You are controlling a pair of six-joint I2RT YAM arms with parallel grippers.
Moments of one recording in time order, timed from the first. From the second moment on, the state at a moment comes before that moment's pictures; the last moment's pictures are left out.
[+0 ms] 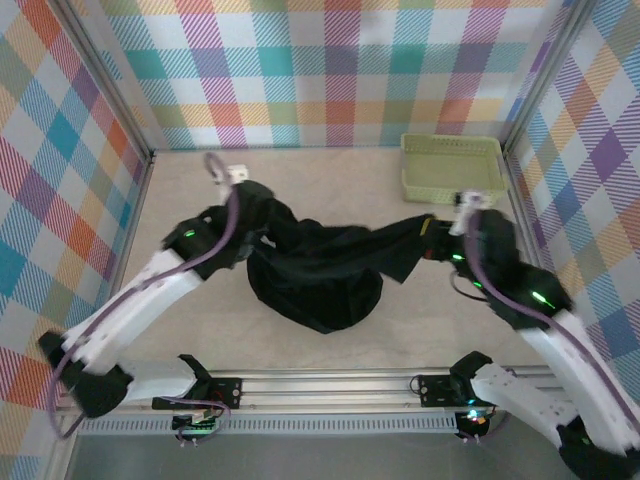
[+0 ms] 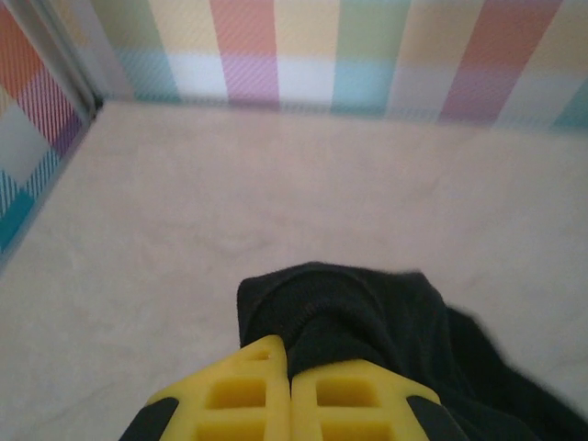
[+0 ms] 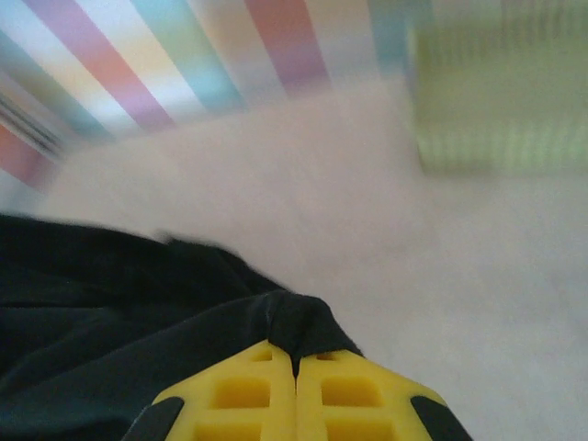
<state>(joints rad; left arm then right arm) -0.73 1.32 1.34 -0.87 -0.73 -0.55 0.59 0.91 1.10 -0.82 0.23 0.52</state>
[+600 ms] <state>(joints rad) -1.07 1.37 1.13 -0.71 -0.38 -0.65 0.27 1.07 0.87 -0.81 0.17 0.59</state>
